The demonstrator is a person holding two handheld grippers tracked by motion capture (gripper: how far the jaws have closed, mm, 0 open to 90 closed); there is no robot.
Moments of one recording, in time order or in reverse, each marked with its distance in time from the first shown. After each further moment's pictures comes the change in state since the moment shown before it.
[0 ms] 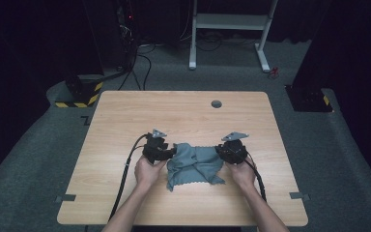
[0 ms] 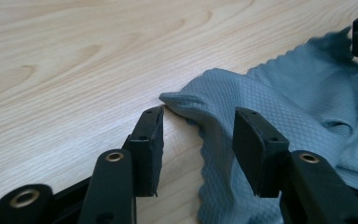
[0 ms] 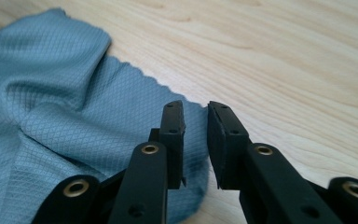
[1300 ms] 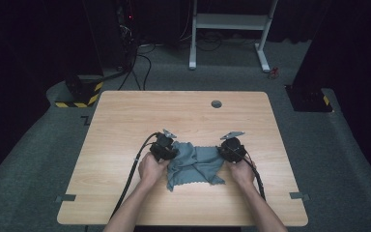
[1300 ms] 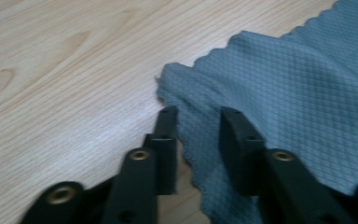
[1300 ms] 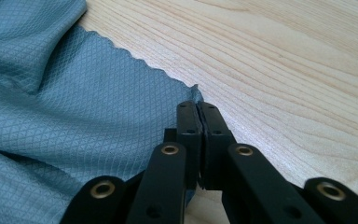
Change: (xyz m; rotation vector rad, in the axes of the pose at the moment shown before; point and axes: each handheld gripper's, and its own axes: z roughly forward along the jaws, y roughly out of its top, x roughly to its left) left arm -0.005 0.005 0.028 0.112 0.061 0.123; right arm -0.010 -0.002 0.020 0.103 -0.021 0.022
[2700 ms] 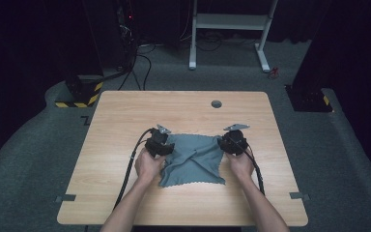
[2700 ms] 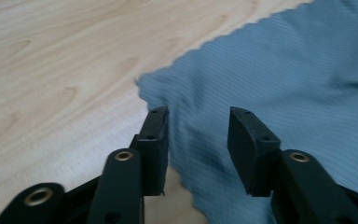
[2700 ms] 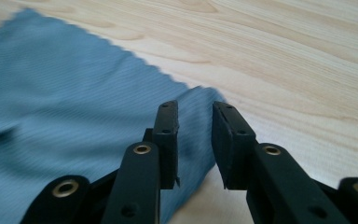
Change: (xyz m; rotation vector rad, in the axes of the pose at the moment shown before) left arm 0.011 -0.001 -0.022 -0.069 0.071 -0.011; right arm -0.012 0.016 -0.009 -0.107 -0.035 0.081
